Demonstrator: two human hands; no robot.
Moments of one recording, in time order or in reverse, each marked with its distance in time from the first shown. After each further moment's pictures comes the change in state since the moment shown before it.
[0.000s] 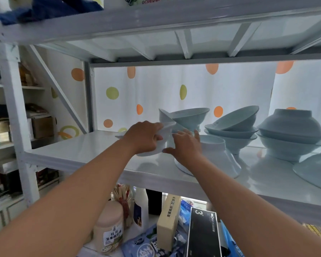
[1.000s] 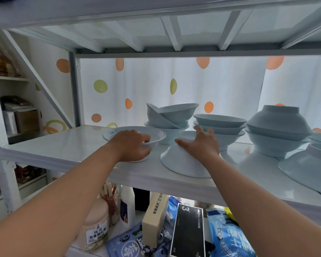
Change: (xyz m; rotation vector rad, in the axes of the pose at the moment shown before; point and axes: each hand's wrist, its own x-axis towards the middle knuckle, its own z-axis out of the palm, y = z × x) left_hand -0.001 -0.004 0.042 0.101 -0.077 0.065; right_hand -0.013 0.078 -0.007 0.252 -0.003 0.456
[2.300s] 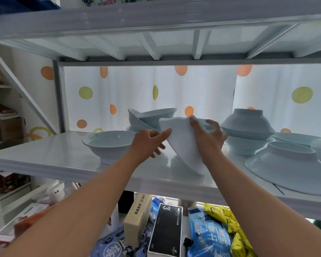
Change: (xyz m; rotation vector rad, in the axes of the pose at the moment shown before) left_hand 0.030 0.120 -0.018 -1.105 0.140 -0.373; right_hand -0.018 0.044 -0.072 0.909 0.267 0.295
